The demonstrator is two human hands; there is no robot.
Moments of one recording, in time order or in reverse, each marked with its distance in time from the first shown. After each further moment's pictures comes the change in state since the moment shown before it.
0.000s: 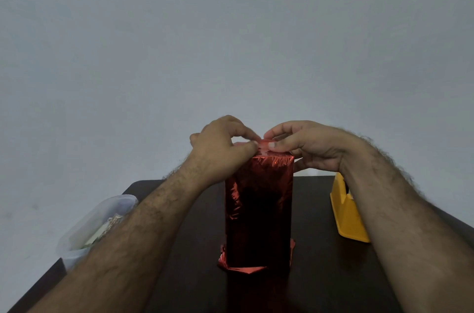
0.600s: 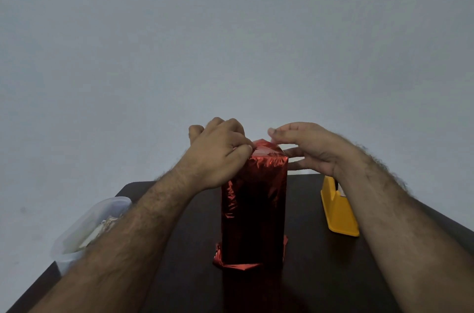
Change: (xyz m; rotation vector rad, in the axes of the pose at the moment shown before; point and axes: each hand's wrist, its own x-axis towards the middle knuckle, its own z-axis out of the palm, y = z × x) left_hand 0.000 -0.003 -0.003 0.311 -0.152 0.255; right_hand -0.015 0.008 0.001 0.031 0.229 -0.023
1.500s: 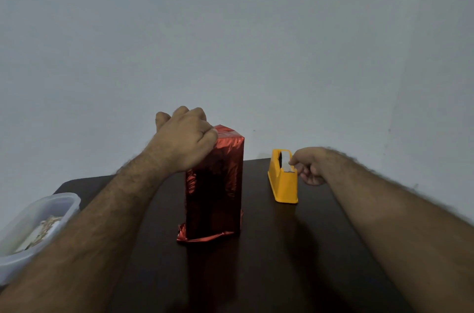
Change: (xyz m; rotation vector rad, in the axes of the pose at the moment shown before) left_hand 0.003 -0.002 0.011 0.115 0.028 0.095; right_hand -0.018 0.085 -0.090 -0.190 0.573 0.740
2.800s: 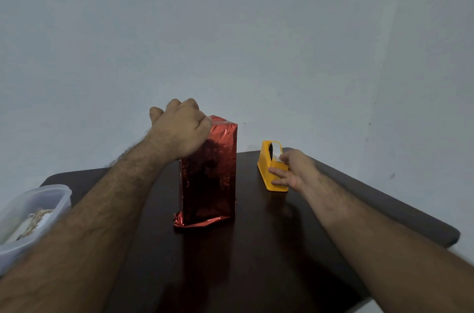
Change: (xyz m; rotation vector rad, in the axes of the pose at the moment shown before) left_hand 0.000 -0.001 0.006 -0.060 -0.011 -0.093; right_hand -0.031 0.045 0.042 0.764 -0.065 -0.228
